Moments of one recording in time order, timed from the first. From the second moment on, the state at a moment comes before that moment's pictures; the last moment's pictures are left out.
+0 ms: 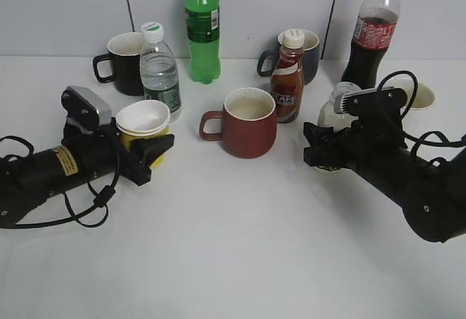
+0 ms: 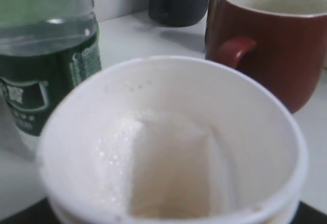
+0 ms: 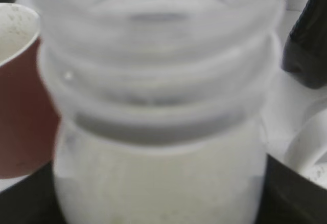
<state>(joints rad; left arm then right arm) -0.22 2.23 -0.73 0.62 -1.21 -0.13 0.39 2.10 -0.60 0.09 -1.10 -0.01</state>
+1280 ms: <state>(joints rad) -0.52 2.03 -0.74 0.65 -1.13 -0.23 0.45 1.69 -0.79 -0.54 -0.63 -0.17</state>
